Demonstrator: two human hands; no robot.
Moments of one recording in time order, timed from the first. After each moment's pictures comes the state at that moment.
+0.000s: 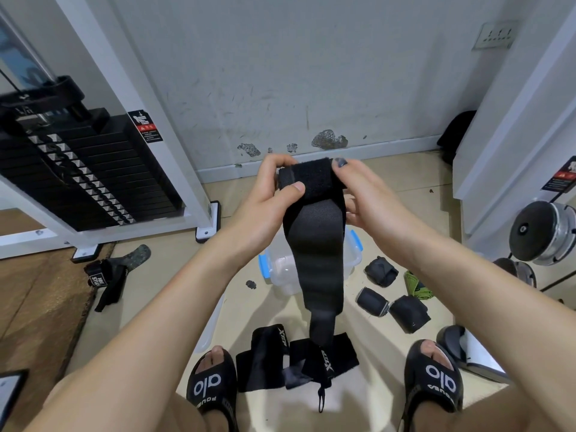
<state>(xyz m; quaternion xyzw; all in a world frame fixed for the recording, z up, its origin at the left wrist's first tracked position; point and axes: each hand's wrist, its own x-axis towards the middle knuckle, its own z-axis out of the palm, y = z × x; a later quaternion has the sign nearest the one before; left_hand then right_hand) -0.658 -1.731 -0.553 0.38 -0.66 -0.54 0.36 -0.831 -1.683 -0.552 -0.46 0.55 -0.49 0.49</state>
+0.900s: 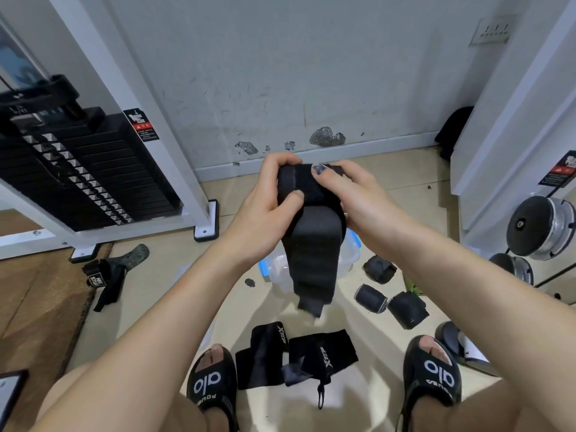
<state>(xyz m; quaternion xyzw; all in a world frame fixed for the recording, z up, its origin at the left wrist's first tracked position) -0.661 -1.719 -0.554 0.39 -0.74 -0.42 0.36 -0.824 -1.691 -0.558 -0.40 0.55 -0.52 0.51</state>
